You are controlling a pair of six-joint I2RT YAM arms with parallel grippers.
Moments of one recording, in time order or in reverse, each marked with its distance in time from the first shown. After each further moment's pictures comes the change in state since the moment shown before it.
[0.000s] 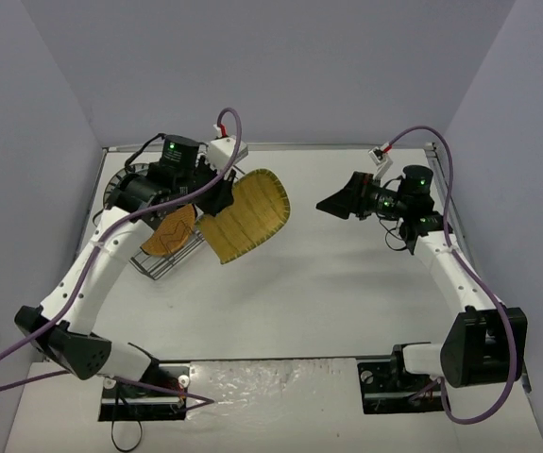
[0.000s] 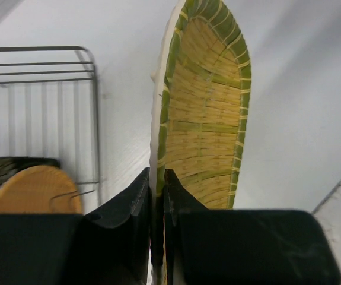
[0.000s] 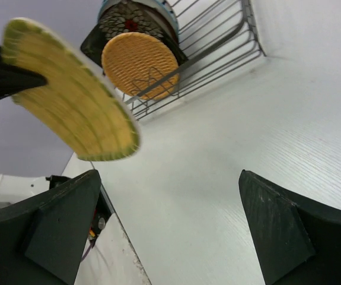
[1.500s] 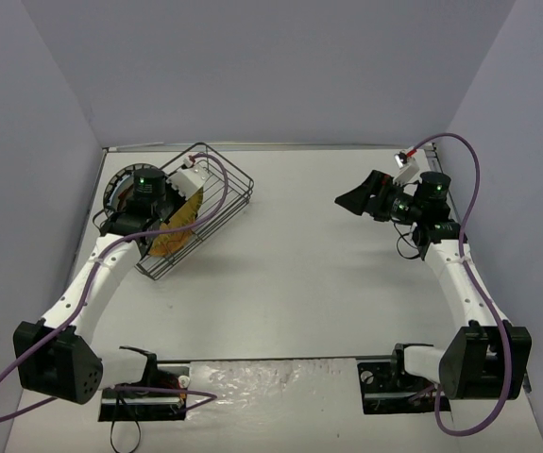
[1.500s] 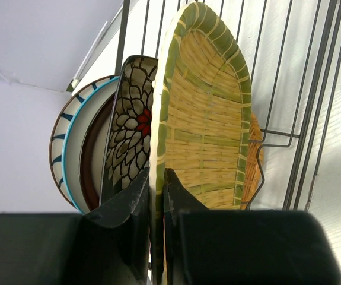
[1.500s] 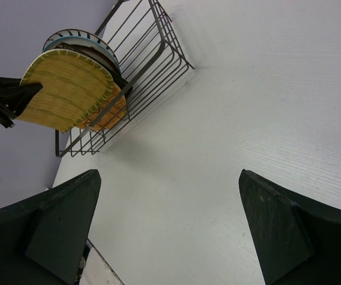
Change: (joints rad) left arm 0.263 -0.170 -0.555 0.492 -0.389 0.528; right arm -0.101 -0.076 -0.028 -0.115 0.194 -0.005
